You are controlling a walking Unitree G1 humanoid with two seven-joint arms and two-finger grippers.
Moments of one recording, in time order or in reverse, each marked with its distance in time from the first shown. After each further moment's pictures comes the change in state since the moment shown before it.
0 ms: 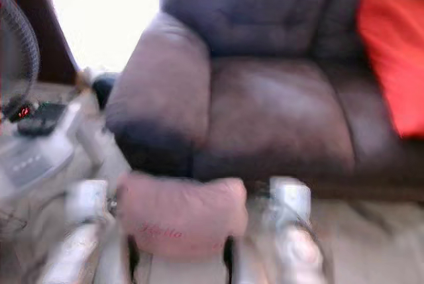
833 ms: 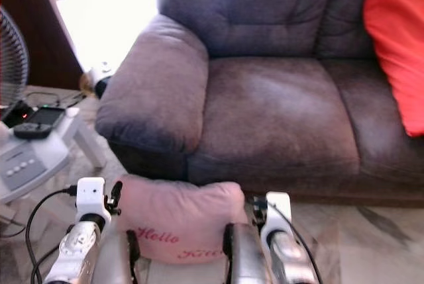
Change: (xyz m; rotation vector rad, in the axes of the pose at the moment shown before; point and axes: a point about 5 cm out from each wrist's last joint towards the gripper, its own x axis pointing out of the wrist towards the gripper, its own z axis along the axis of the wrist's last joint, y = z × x) left arm 0.007 -0.020 0.011 -0.021 -0.046 -0.033; right arm 0.006 -0.005 -0.037 0.086 0.338 0.008
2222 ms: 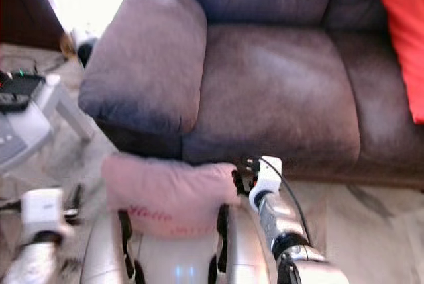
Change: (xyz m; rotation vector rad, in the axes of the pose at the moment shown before) left arm -0.066 0.053 0.041 0.103 -0.147 0.141; right arm 0.021 0.025 0.064 0.103 -0.074 0.154
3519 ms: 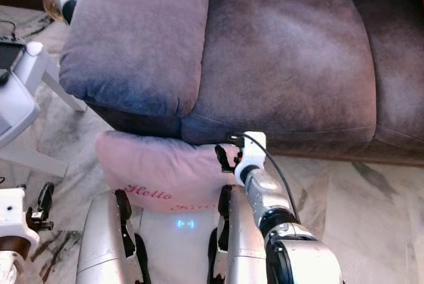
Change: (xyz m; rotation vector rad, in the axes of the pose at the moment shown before) left arm -0.033 0.022 0.040 0.021 0.020 0.028; right arm 0.013 0.042 0.048 -0.095 -0.130 0.127
